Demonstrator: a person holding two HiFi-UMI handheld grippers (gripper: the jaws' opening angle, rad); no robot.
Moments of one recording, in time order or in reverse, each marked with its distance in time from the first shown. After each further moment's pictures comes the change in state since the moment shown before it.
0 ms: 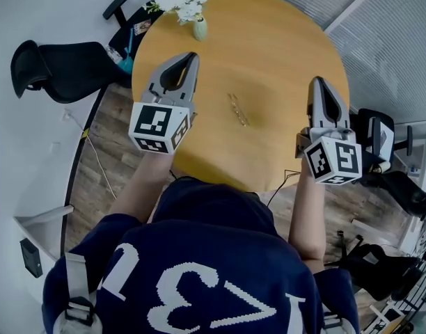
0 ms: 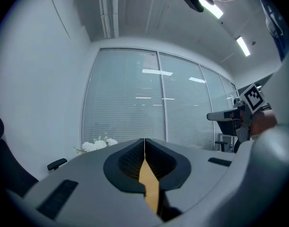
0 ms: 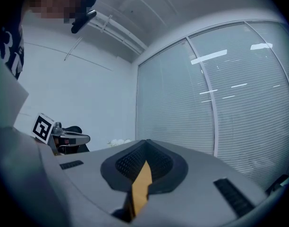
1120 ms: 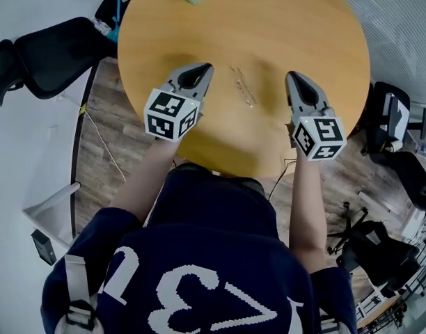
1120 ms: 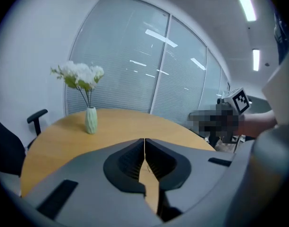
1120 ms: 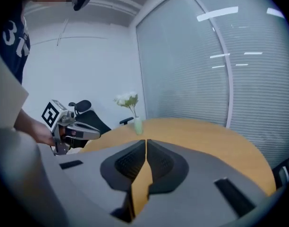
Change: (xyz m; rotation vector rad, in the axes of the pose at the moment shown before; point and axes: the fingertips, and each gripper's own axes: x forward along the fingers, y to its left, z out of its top) left arm 0.033 -0.038 -0.195 -0.188 0.435 -0.214; right arm 0.041 0.006 -0.197 0.078 0.400 0.155
